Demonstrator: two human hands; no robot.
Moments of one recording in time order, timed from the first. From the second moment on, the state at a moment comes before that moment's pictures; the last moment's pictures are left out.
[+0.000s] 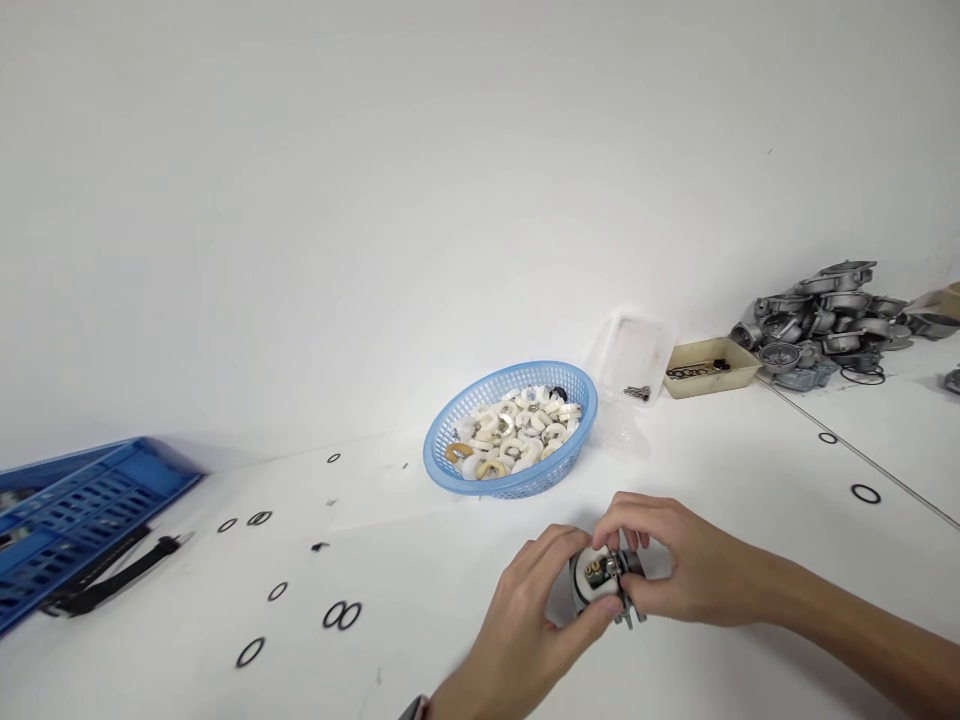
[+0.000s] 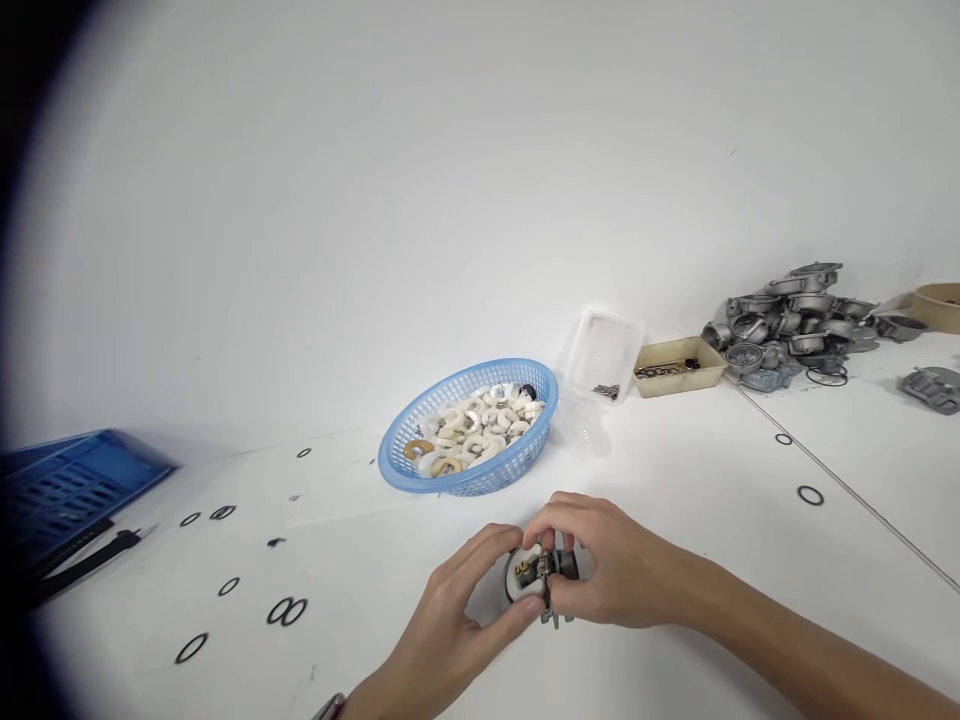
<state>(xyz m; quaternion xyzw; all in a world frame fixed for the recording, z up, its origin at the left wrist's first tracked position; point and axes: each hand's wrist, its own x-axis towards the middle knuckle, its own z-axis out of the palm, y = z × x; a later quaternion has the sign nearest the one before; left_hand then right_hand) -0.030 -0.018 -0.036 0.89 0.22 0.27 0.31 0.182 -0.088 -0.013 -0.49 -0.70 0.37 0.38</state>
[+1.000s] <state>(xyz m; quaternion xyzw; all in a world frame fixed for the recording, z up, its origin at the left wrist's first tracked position) -0.040 -0.002 -0.038 0.82 0.30 0.39 0.30 0.175 -0.086 -0.024 -0.51 -0.72 0.33 0.33</state>
